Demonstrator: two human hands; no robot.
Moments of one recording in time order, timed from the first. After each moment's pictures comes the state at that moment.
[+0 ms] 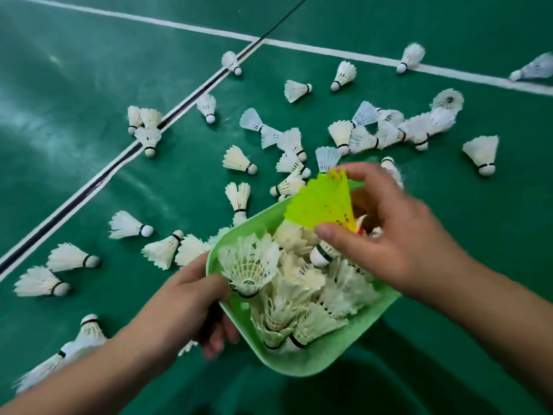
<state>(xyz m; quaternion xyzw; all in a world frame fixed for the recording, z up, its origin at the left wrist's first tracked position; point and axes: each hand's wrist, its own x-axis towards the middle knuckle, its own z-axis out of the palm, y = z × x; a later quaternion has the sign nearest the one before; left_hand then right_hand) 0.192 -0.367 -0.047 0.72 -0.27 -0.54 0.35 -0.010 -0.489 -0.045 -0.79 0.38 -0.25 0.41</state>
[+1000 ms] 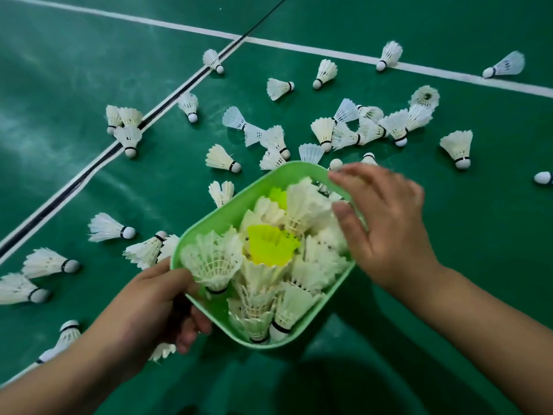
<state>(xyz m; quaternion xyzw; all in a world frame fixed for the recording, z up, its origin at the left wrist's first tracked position) 0.197 -0.364 -0.049 0.74 -0.23 -0.52 0.36 -0.021 -0.503 -0.096 -0.84 0.41 -0.36 0.08</state>
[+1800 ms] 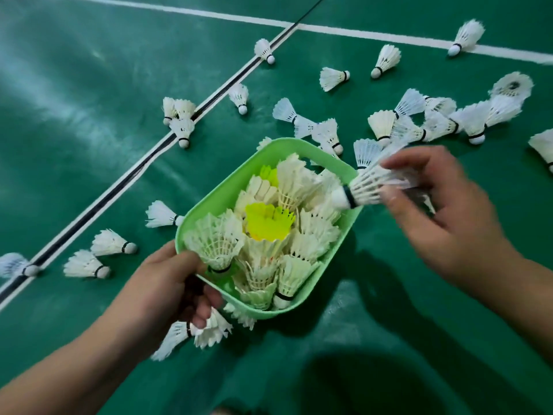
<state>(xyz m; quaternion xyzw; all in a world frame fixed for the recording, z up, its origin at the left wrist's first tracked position) 0.240 -0.361 -0.040 0.79 -0.17 -0.43 0.41 0.011 -0.513 -0.067 -0.78 0.30 -0.39 0.38</state>
